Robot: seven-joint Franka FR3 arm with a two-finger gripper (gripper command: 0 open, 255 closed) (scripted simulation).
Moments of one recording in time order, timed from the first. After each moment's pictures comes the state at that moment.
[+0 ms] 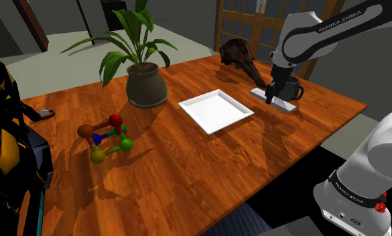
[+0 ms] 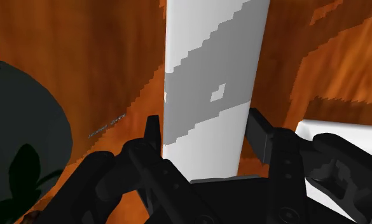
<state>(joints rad) -0.02 -0.38 -0.24 -2.60 -0.09 2.22 -0.25</state>
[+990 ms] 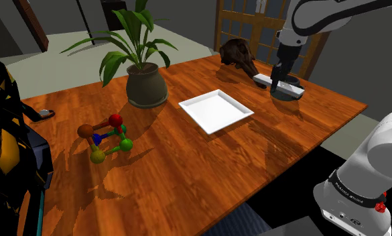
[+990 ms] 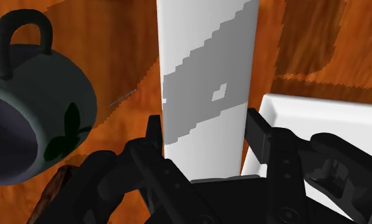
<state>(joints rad) -0.02 -0.48 -0.21 -2.47 -0.09 1.99 -0.24</state>
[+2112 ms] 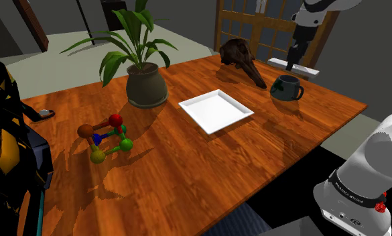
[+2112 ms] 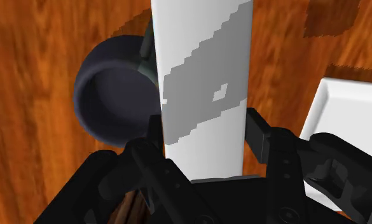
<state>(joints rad) -0.08 -0.37 -0.36 -2.24 -0.12 1.87 -0.44</state>
